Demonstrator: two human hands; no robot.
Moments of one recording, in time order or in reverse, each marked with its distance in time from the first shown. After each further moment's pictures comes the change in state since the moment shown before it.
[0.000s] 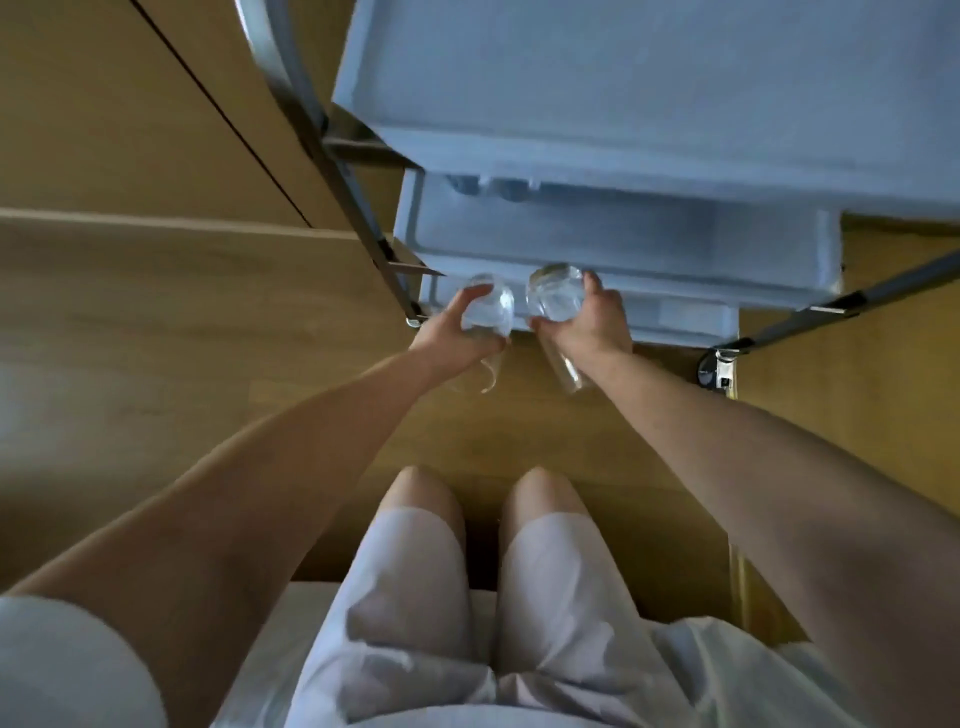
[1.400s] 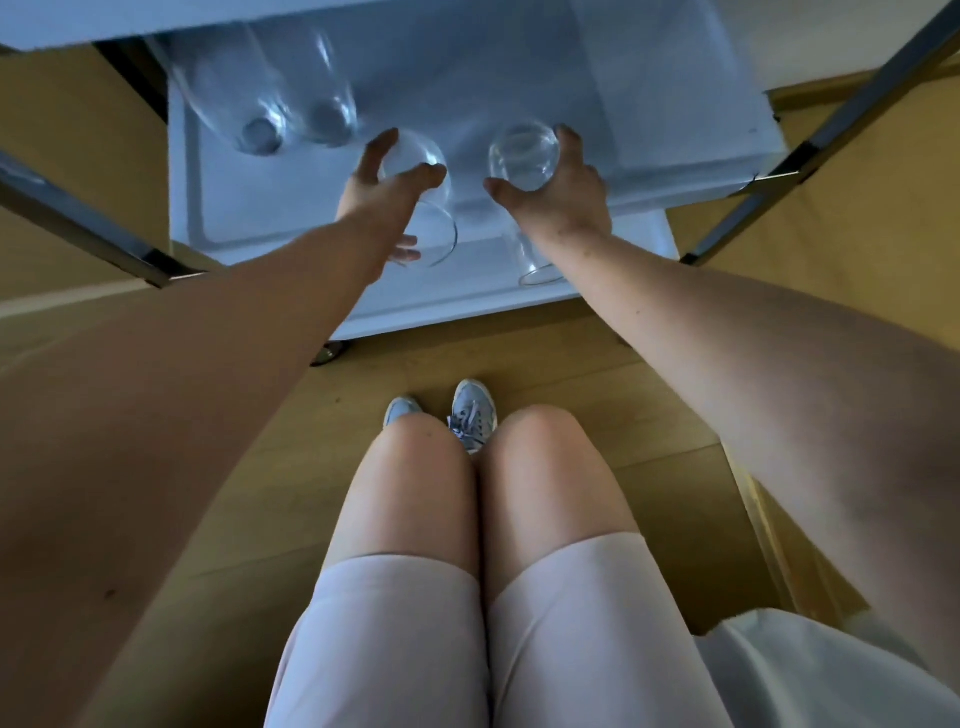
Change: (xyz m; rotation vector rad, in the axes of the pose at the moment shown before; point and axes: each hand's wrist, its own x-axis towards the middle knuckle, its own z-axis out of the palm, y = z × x) left_hand 0.147 0.064 0.100 -0.356 0.036 0.053; right_hand 0.125 0.108 -0.004 0.310 0.296 0.062
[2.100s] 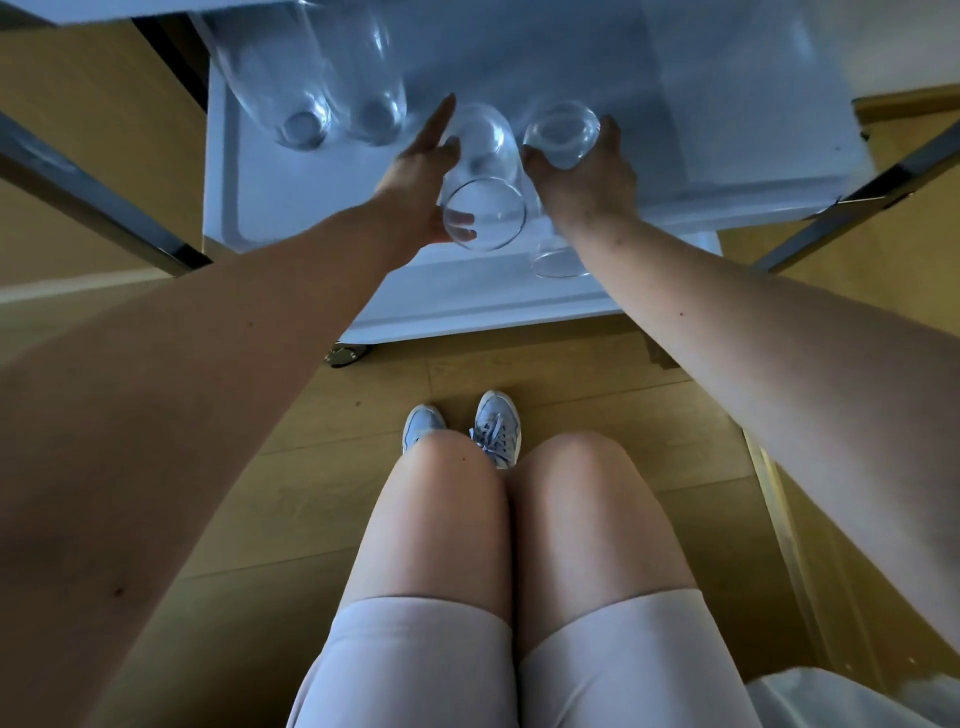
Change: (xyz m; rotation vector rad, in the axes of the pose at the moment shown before) left_hand 0.044 0.000 -0.015 -0.248 -0.227 0.043; right_hand 0.033 -0.025 0.037 0.077 0.037 0.079
